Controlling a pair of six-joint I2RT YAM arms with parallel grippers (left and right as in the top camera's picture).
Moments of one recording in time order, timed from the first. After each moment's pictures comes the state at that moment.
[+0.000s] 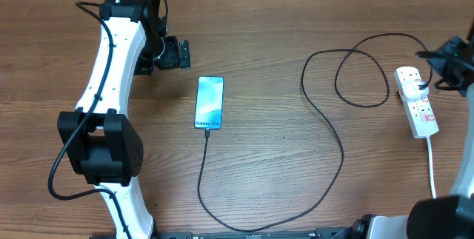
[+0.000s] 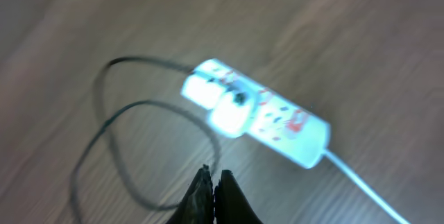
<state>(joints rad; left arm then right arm) -0.08 2.07 1.95 -1.35 0.08 -0.21 -0.39 1.58 1.61 -1.09 0.17 0.52</state>
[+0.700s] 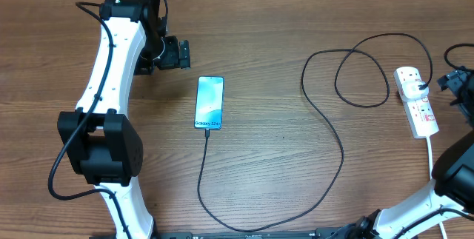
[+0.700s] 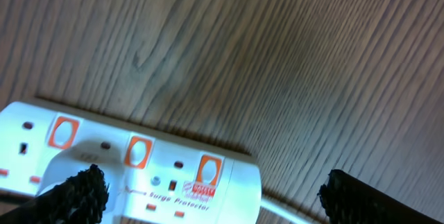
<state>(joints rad) -0.08 2.07 1.95 -1.35 0.08 -0.21 -0.63 1.96 1.61 -1.02 0.19 0.51</state>
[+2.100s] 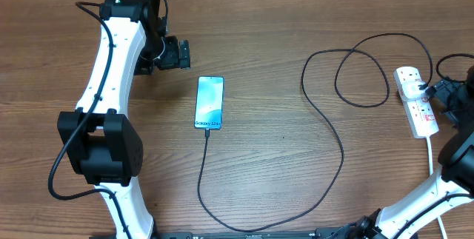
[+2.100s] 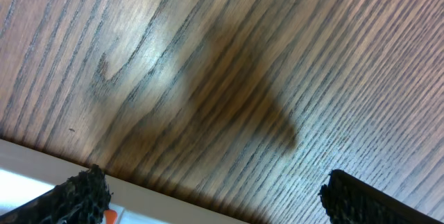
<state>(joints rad) -0.08 2.07 1.95 -1.35 0.08 -0.21 -0.65 2.10 1.55 -0.86 0.10 0.37</state>
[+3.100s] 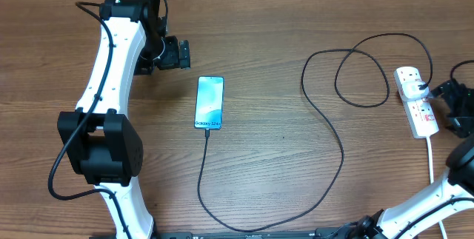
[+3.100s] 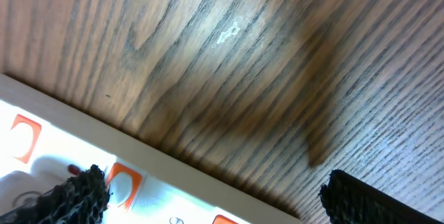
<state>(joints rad) -0.08 2.07 1.95 -1.35 0.08 -0.21 -0.74 2.10 1.55 -0.89 -0.16 0.31</state>
